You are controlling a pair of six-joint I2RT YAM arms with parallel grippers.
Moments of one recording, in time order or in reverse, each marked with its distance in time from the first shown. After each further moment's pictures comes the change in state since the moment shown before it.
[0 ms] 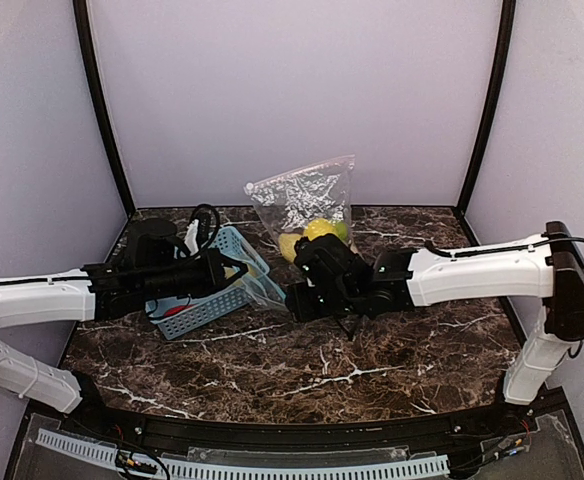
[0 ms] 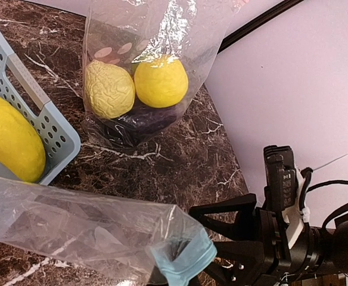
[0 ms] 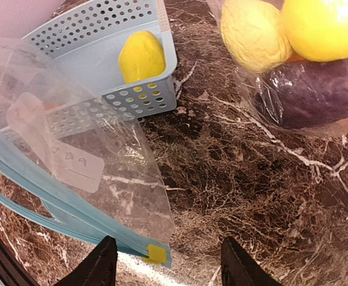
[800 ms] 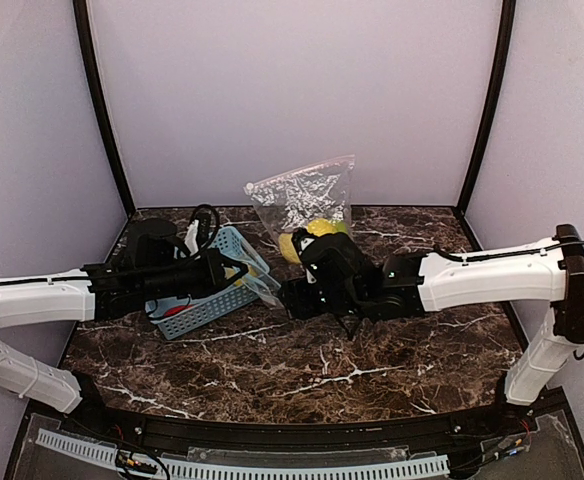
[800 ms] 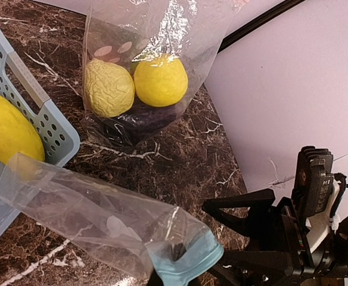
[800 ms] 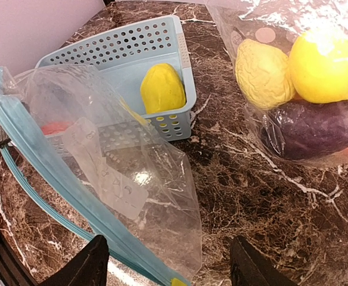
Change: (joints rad) left arm 0.000 -0.001 0.000 -0.002 -0.003 -0.005; right arm 0.024 -0.056 -0.053 0.139 0.040 -0.090
